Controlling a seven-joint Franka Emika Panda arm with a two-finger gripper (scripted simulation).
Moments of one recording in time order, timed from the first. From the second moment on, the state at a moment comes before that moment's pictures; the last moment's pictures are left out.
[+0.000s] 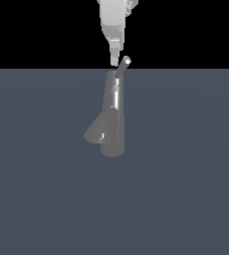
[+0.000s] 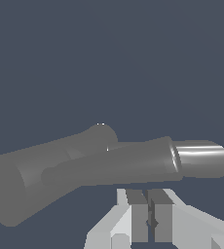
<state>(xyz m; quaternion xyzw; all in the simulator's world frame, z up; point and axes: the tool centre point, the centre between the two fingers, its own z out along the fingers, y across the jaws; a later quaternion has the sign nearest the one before) -0.045 0.000 0.304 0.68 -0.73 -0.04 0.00</state>
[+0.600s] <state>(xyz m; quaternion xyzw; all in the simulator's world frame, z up) -0.028 -0.033 0.298 0.68 -0.73 -0.04 0.00</state>
